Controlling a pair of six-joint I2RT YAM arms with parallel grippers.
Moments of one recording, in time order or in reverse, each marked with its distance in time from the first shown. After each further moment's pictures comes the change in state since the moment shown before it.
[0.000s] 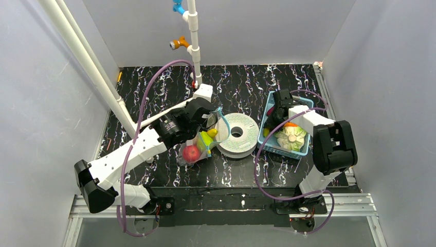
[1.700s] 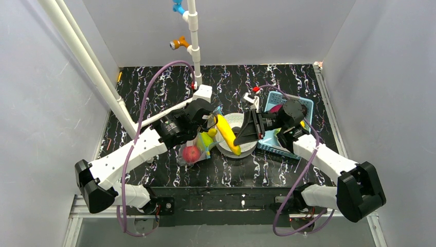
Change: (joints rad) left arm 0.000 -0.002 -0.022 0.019 0.003 -0.032; right arm 0.255 -0.462 -0.322 1.234 -1.357 0.525
